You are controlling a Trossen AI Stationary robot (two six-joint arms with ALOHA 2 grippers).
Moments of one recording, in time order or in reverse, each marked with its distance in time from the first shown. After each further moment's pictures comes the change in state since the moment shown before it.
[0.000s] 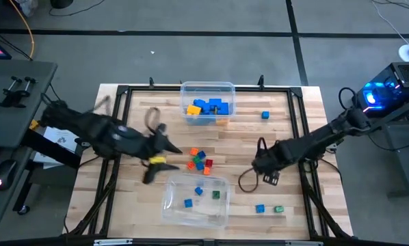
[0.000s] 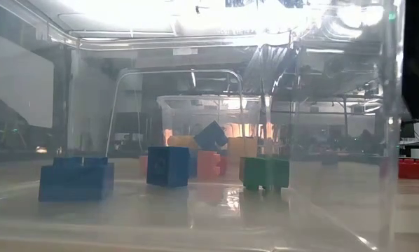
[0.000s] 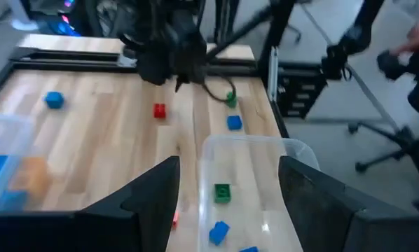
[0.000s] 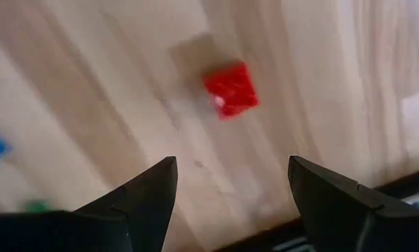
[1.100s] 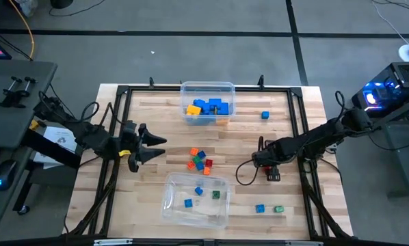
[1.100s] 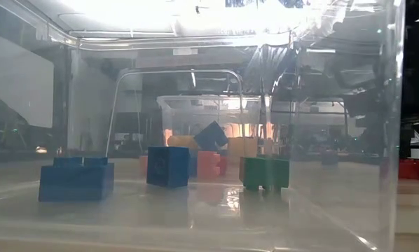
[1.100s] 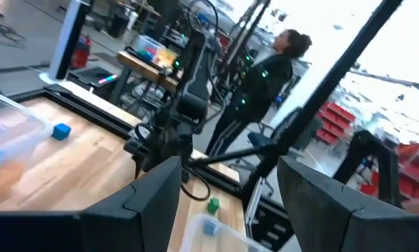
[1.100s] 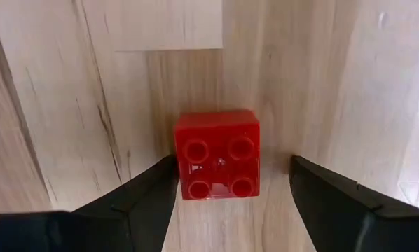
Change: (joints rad) left arm -0.106 -0.448 -0.719 0.799 -0.334 -0.267; right arm -0.133 -0.003 -0.353 0.459 -0.002 -0.495
